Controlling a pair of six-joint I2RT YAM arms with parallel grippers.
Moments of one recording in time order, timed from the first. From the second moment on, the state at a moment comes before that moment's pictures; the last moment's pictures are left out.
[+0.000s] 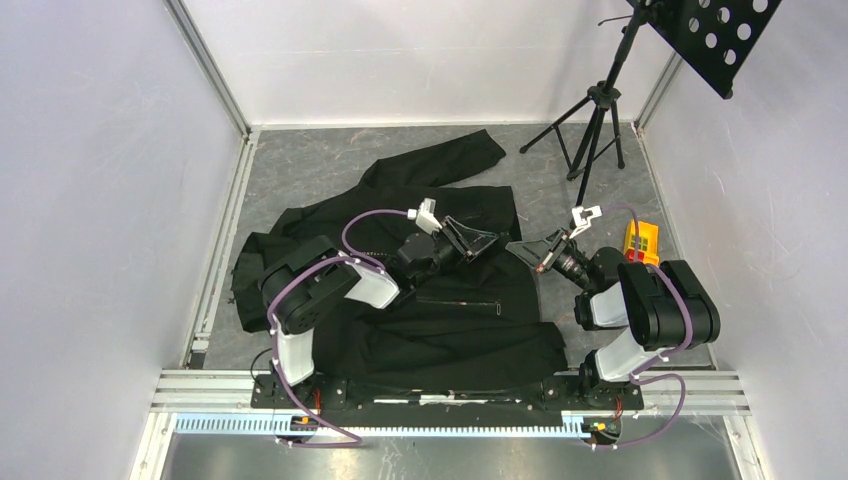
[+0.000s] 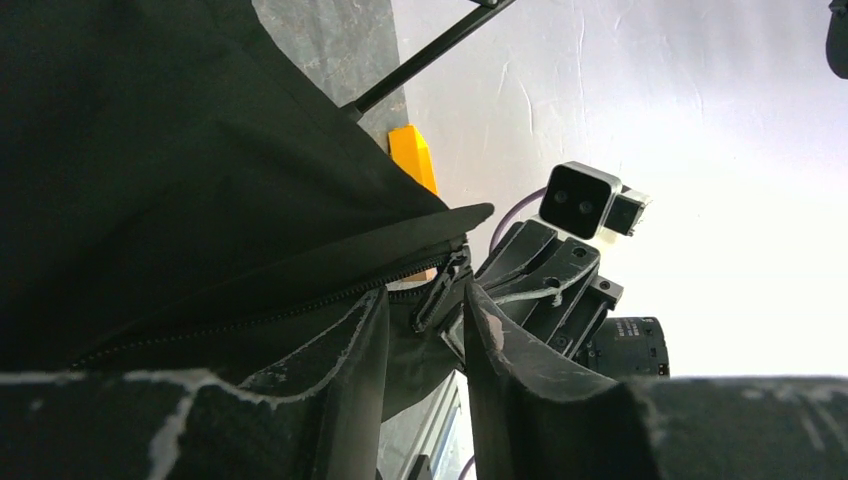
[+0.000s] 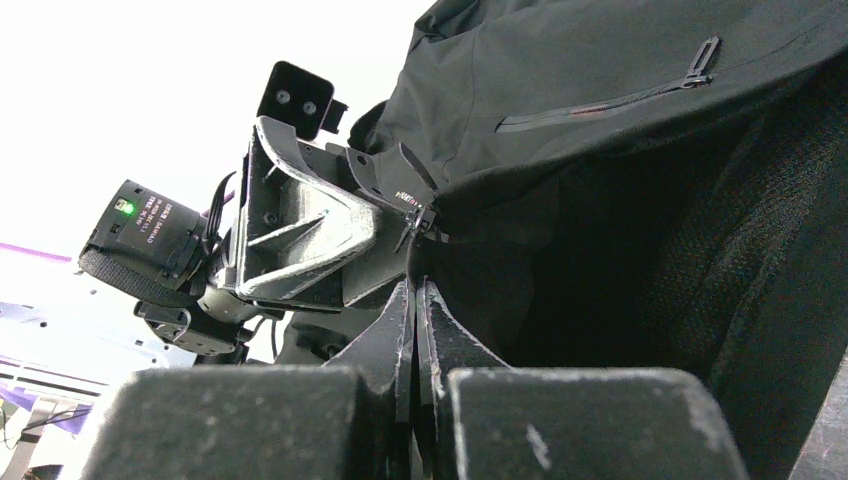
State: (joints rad) left arm -0.88 1.89 0.75 1.09 -0.04 -1.29; right arm 0.03 1.59 0.17 1.48 -0.83 0.96
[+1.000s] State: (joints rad) left arm -0.92 1.88 0.74 1.05 -0.05 -1.19; right arm 0.02 1.52 0.05 1.48 -0.66 1.02
